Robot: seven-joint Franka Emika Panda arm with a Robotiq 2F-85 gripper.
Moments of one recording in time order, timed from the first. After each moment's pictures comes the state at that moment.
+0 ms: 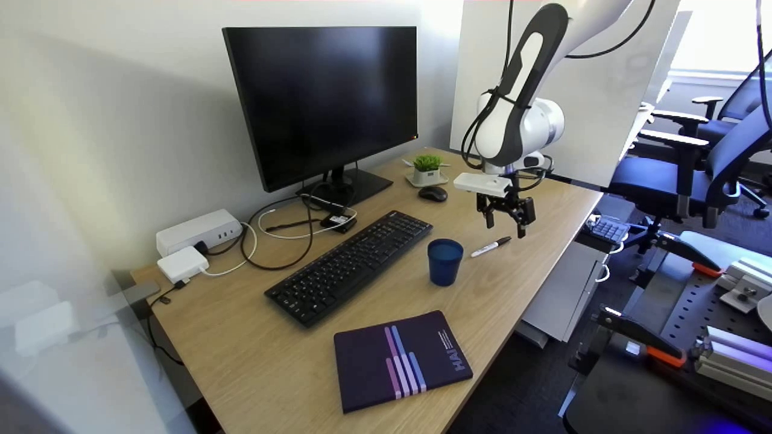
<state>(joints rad) 0.14 0.75 -0.21 -2.13 0.14 2.65 1.46</state>
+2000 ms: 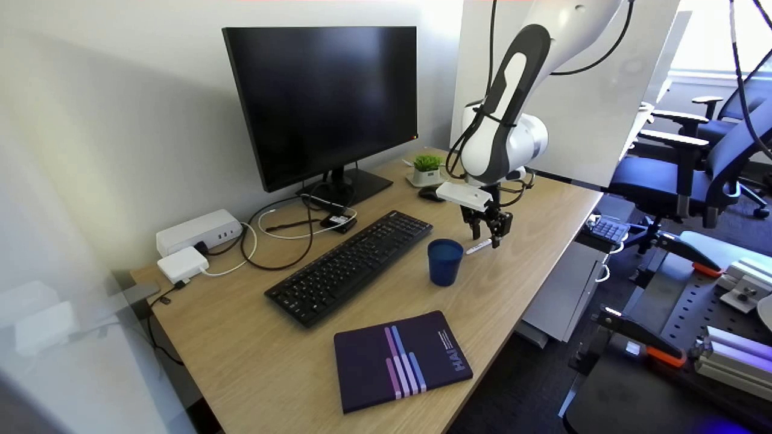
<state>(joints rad) 0.19 0.83 -0.19 -2.07 0.14 2.74 1.52</state>
